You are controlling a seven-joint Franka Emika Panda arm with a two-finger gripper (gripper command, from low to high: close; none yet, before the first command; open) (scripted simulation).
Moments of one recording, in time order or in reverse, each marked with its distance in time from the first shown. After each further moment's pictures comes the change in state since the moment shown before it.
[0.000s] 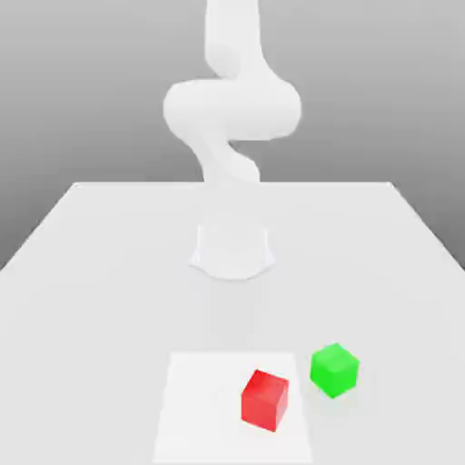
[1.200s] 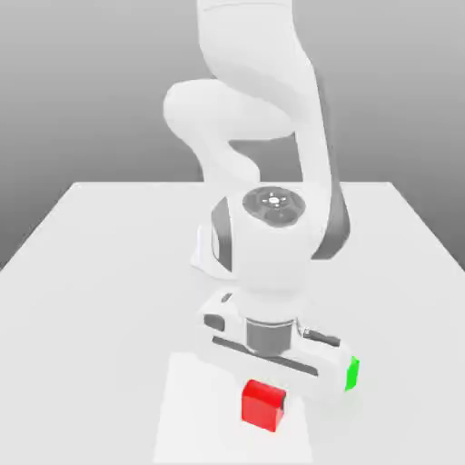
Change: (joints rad) arm -0.017 0.986 0.087 -0.284 -0.124 0.550 0.573
